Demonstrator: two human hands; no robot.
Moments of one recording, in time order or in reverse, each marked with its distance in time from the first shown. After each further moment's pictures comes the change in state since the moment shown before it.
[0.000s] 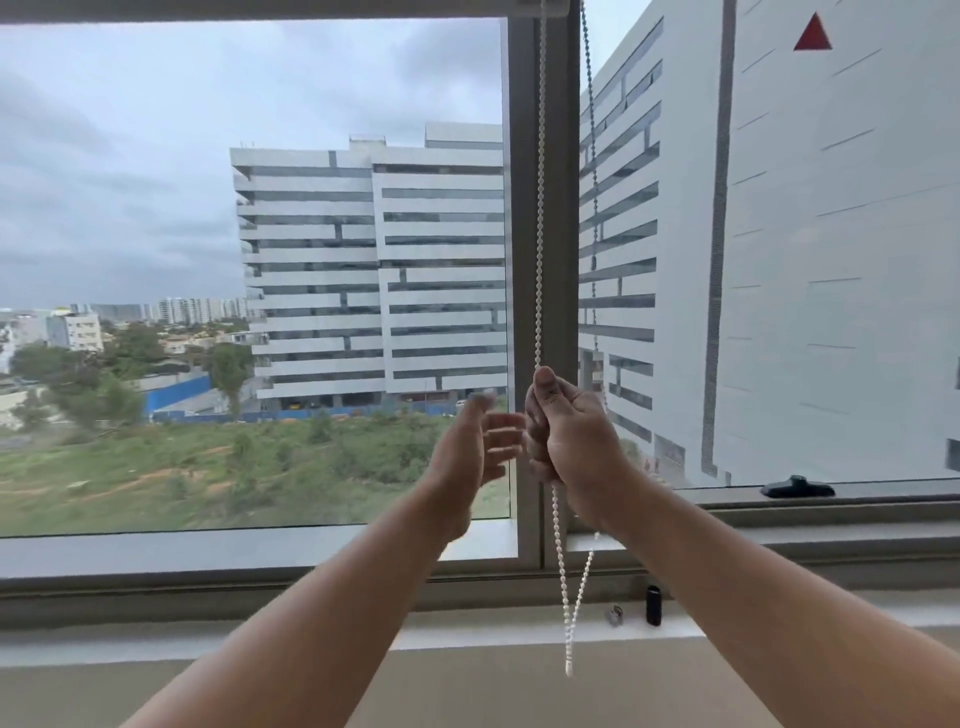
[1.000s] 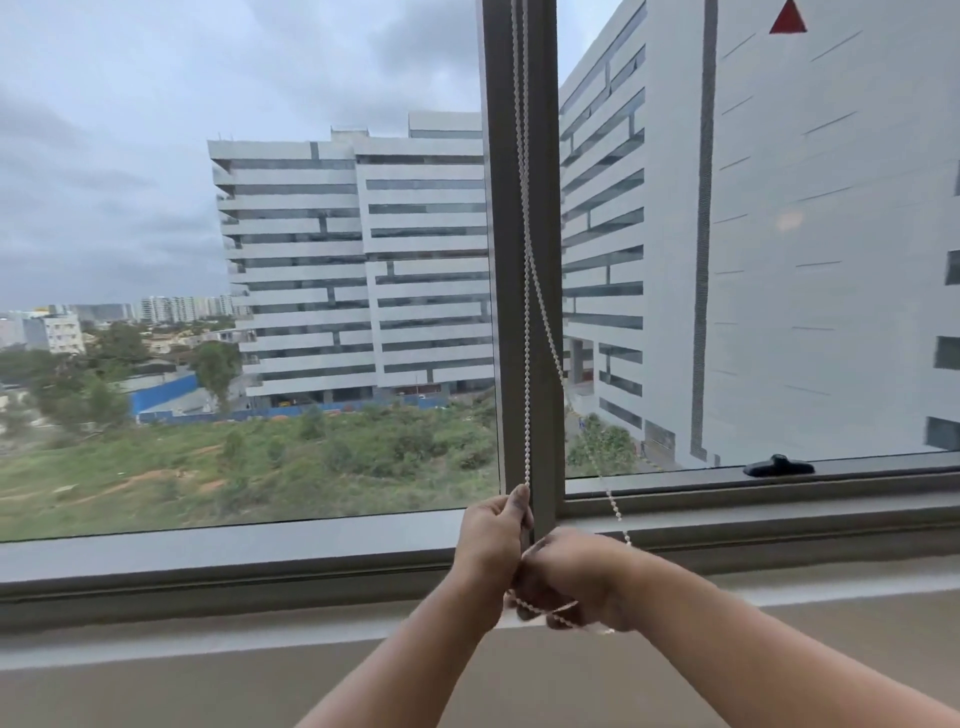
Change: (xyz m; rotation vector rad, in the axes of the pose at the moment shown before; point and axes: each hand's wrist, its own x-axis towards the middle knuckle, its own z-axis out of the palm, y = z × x) left_hand -0.029 -0.080 0.030 0.087 0.093 -0.141; right_hand -0.055 0.071 -0.033 -0.487 -0.262 0.764
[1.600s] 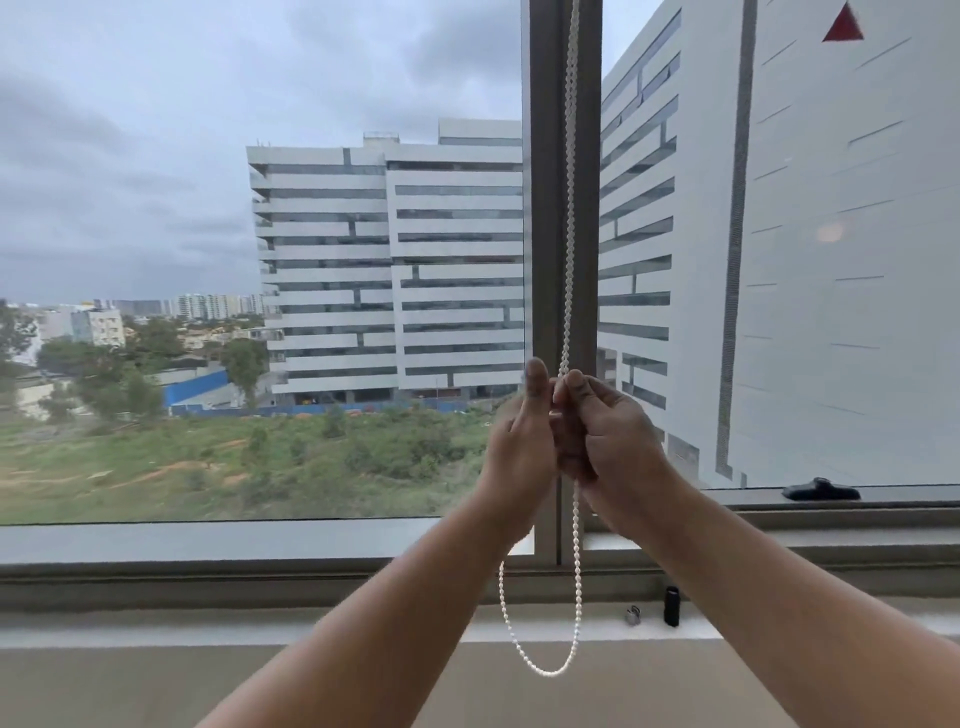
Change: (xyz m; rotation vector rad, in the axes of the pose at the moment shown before) left_hand -0.018 0.098 -0.003 -0.167 -0.105 0.438; right_hand -0.015 -0.092 -0.016 0.804 0.206 -0.708
